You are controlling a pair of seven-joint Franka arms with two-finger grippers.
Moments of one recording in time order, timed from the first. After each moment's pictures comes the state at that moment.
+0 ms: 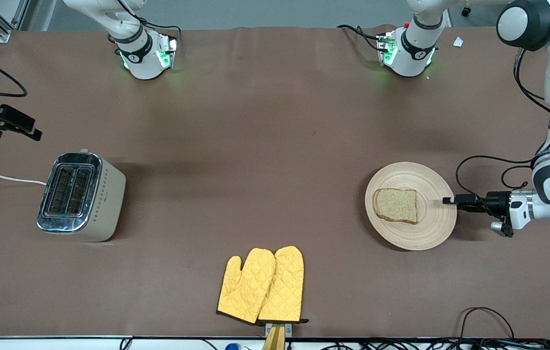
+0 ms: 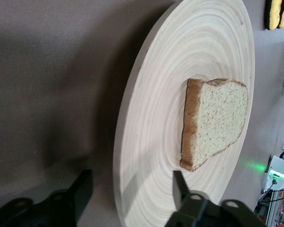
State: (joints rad) left arm 0.37 0.84 -0.06 -1.52 -0.63 1.79 0.80; right arm 0.00 0.03 -0.04 -1.54 0.11 1.58 0.01
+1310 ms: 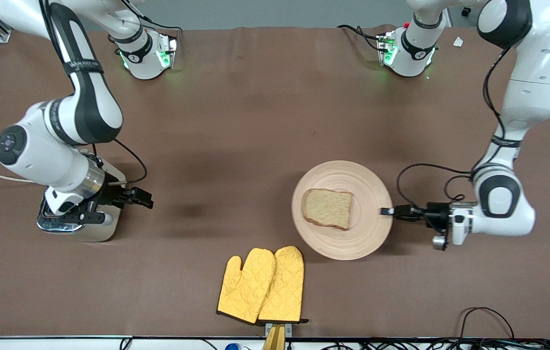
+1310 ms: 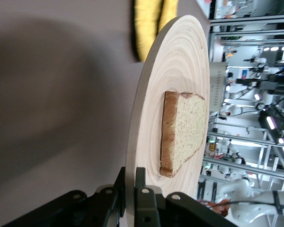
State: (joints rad) left arm 0.19 0.85 -0.28 -1.50 -1.00 1.84 0.64; right arm 0.20 0.34 -0.04 -1.78 0.26 2.22 0.11
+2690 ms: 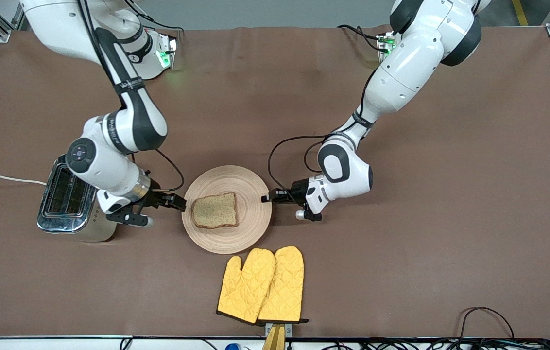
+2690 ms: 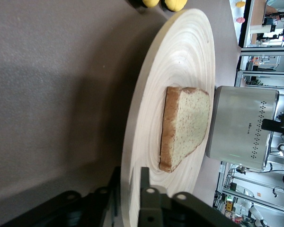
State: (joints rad) left arm -0.42 0.95 -0.28 -1.49 -1.51 2.53 0.64; right arm 0.33 0.42 -0.04 -1.85 0.26 2.39 0.31
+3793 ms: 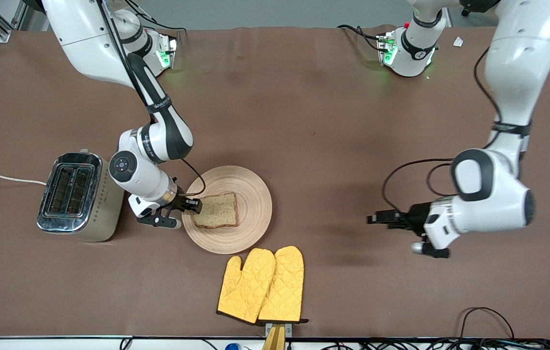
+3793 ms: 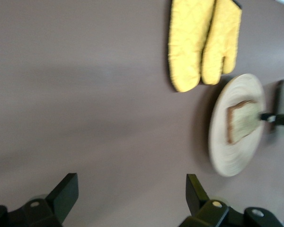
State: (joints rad) left arm 0.07 0.62 -0.27 -1.47 -0.49 2.04 0.22; right arm 0.38 0.56 -0.04 -1.85 0.26 2.50 0.33
